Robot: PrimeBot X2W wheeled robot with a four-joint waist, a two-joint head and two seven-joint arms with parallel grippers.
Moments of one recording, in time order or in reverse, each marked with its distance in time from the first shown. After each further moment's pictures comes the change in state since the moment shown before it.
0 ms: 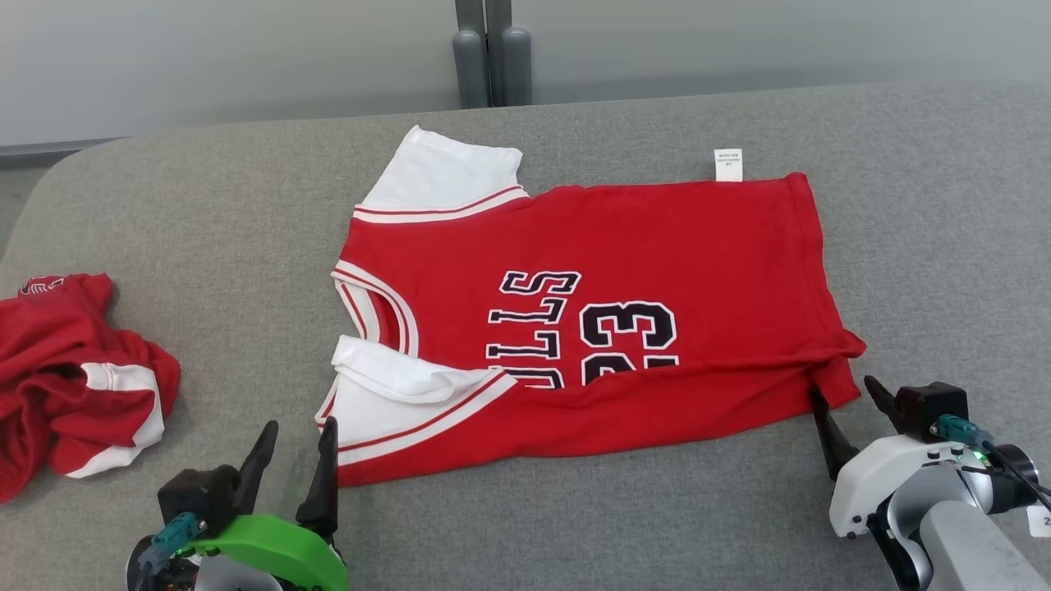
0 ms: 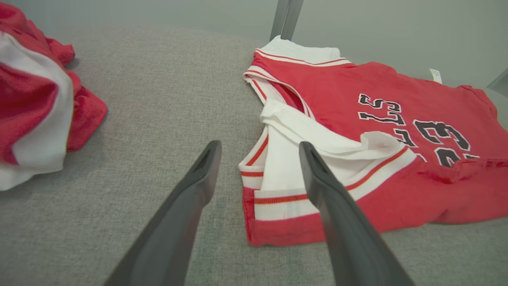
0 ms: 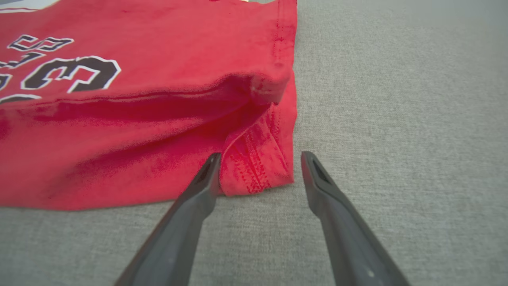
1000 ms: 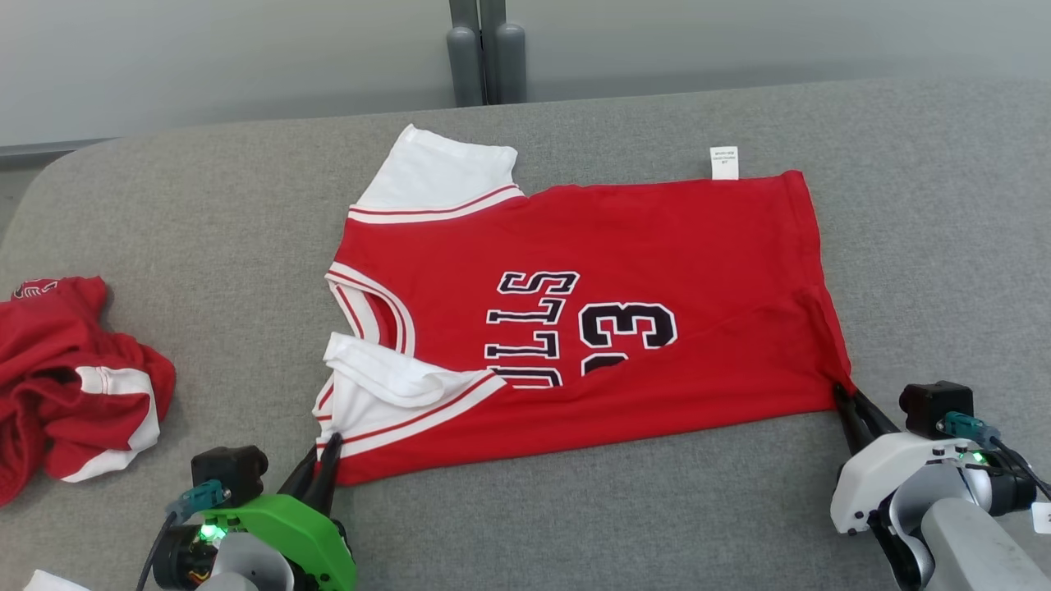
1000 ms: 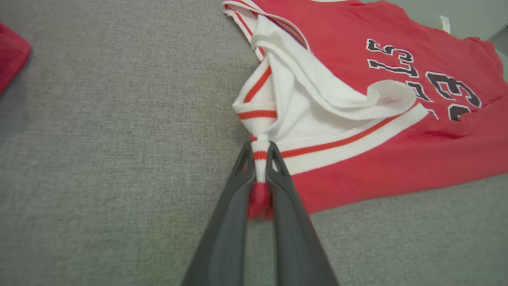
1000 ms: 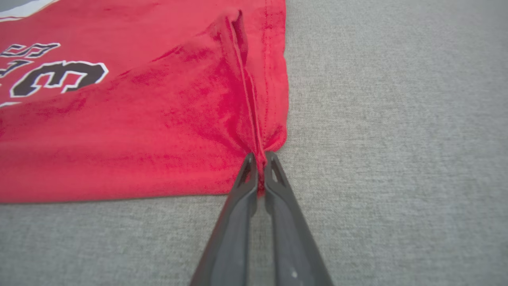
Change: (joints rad) left arm -0.122 -0.021 -0.060 0.229 -0.063 -0.095 0.109; right arm -0.048 -0.003 0.022 0.093 0.072 0.001 -0.022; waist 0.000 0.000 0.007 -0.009
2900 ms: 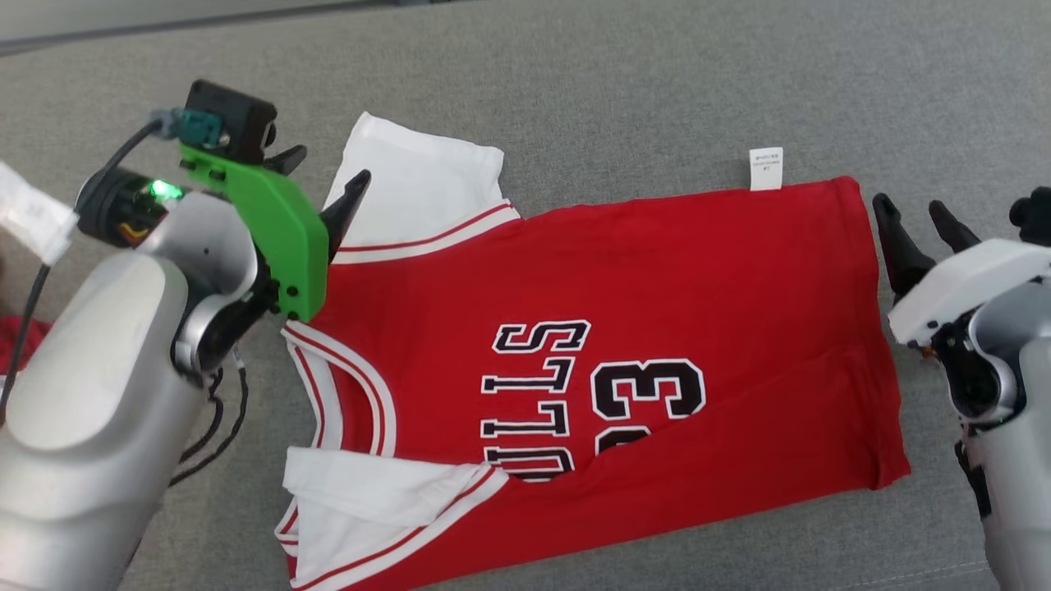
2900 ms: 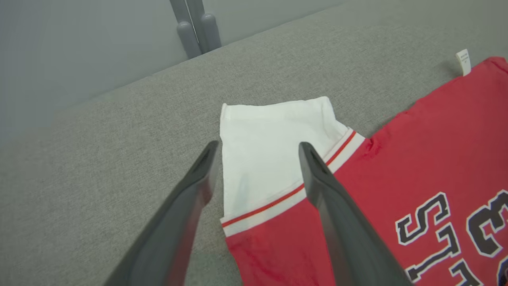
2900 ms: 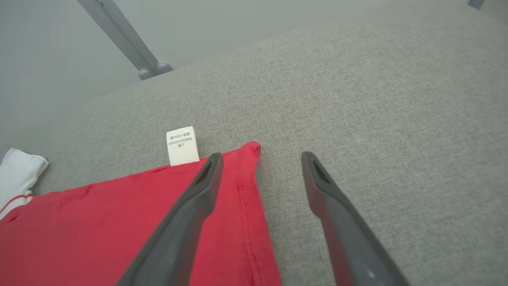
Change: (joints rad) left arm -0.550 0.157 -0.112 -0.266 0.022 -0.044 0.620; right arm -0.140 -0.004 -0.223 -0.389 0.178 -0.001 0.396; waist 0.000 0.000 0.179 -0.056
